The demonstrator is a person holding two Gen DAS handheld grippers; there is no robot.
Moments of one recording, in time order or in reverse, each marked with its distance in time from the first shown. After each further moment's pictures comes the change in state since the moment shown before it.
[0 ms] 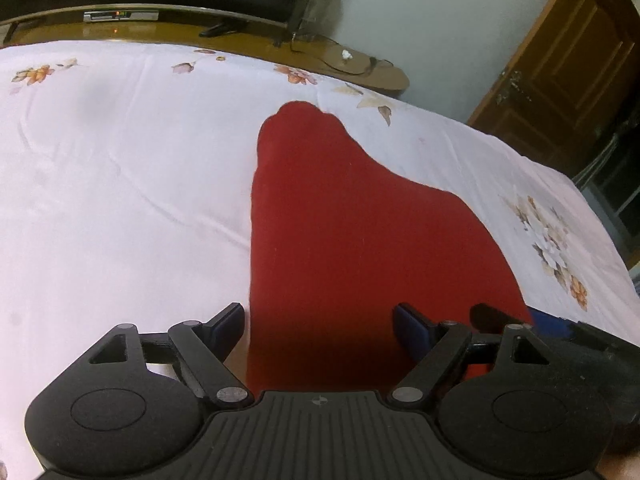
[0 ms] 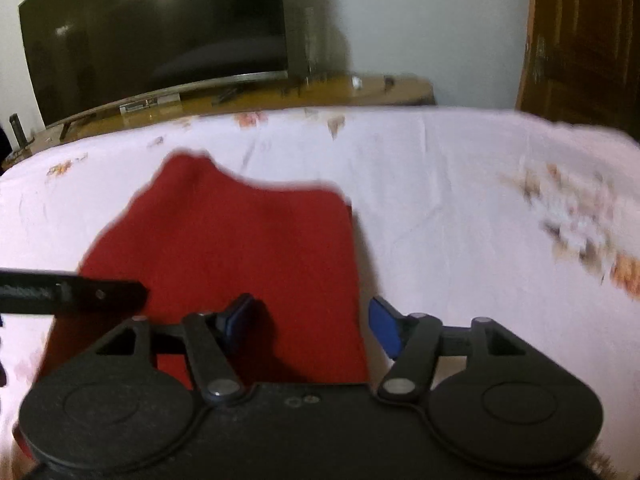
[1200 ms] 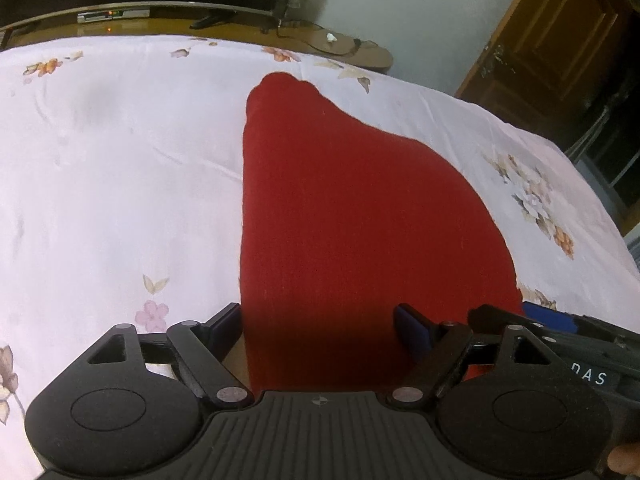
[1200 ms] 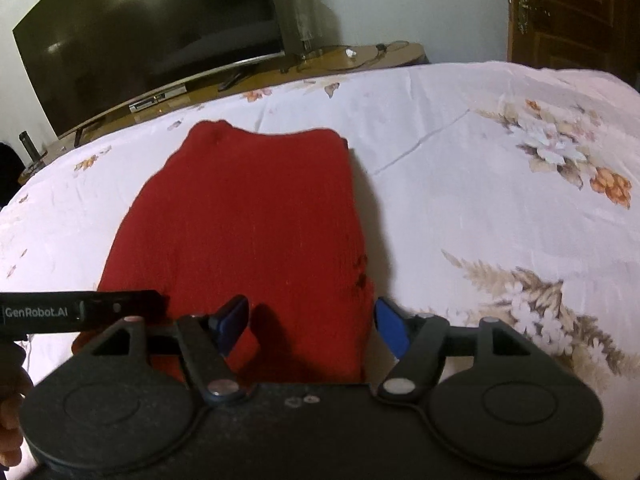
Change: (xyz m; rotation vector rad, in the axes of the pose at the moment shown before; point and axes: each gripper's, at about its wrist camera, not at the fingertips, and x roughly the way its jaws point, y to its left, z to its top) left arm -0.038 -0.011 -0.042 0.053 0.042 -0.002; right arm -0.048 -0.006 -0.038 0.081 0.058 0.058
